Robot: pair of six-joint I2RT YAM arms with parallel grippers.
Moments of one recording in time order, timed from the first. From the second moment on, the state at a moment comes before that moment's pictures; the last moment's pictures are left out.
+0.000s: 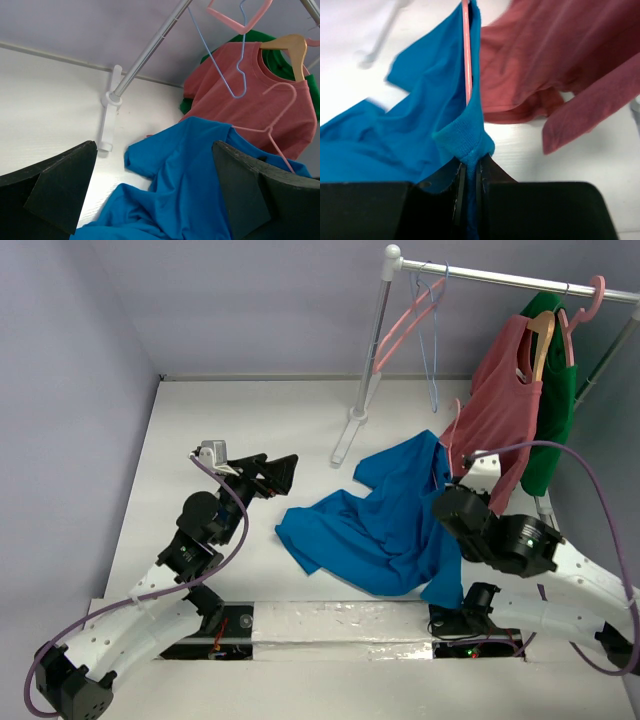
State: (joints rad) left arm -0.67 0.64 0.51 0.28 -0.23 -0.57; right arm 1.08 0.77 1.01 -1.06 0.99 0.76
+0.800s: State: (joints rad) left arm -0.67 0.63 0.43 0.34 -0.19 -0.54; right arm 0.46 0.90 1.02 -0.15 0.80 0.00
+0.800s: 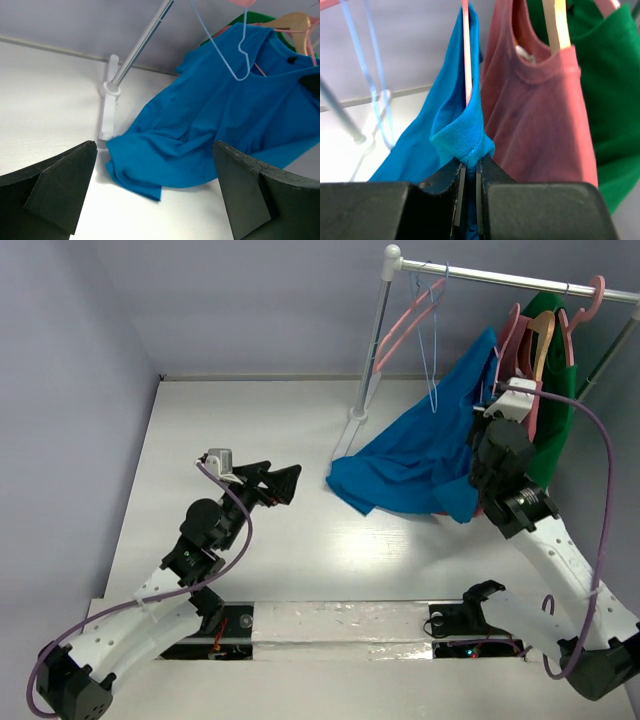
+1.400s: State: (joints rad) left arm -0.67 0.60 0.42 0.35 -0.17 -0.54; right arm 0.25 1.14 1.26 0.00 0.62 -0.14
